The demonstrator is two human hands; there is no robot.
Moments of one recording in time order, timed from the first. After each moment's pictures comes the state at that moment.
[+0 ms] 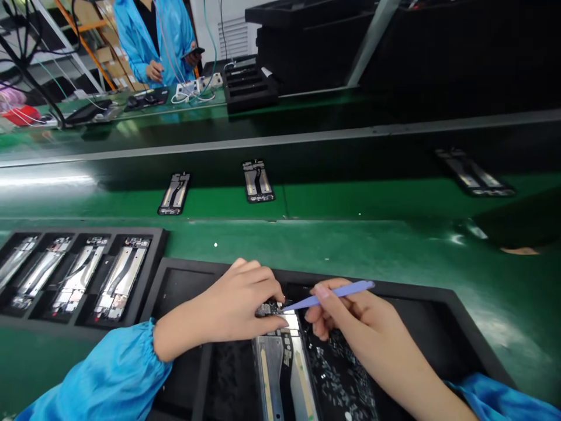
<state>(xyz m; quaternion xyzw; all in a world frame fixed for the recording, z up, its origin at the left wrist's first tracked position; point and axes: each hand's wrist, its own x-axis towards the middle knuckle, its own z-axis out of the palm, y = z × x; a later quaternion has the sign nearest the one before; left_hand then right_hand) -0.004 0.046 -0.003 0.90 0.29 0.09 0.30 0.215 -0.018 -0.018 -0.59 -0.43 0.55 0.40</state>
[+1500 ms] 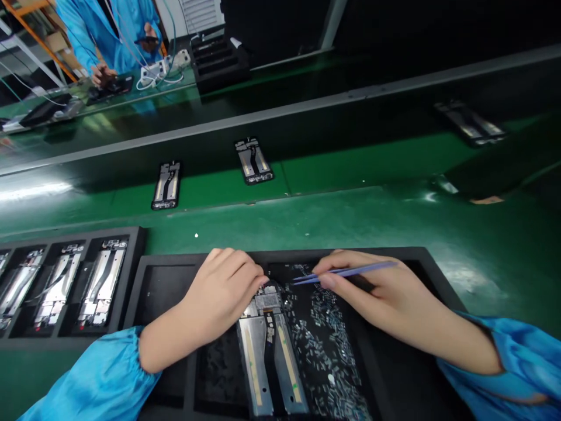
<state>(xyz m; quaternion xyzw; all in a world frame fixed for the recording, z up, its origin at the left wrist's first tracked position) 0.008 0.029 -0.003 0.92 0.31 0.18 0.14 0.275 -0.015 -0.020 -0.53 -0.72 0.30 0.34</state>
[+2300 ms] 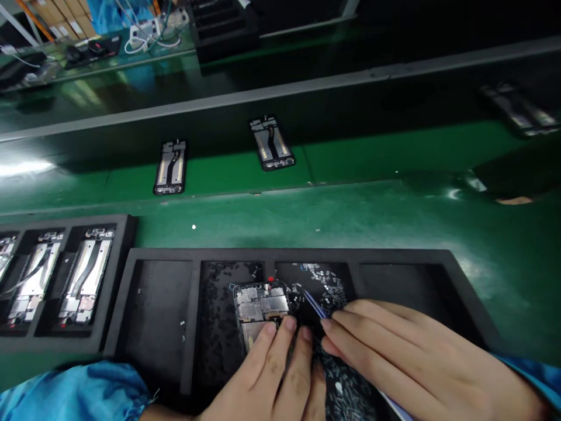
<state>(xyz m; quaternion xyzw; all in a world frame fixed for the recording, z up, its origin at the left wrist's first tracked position) 0.024 -0.061 -0.023 0.96 0.19 0.16 -0.10 0.272 -0.044 -0.020 -0.26 -0.93 -0.01 0.25</state>
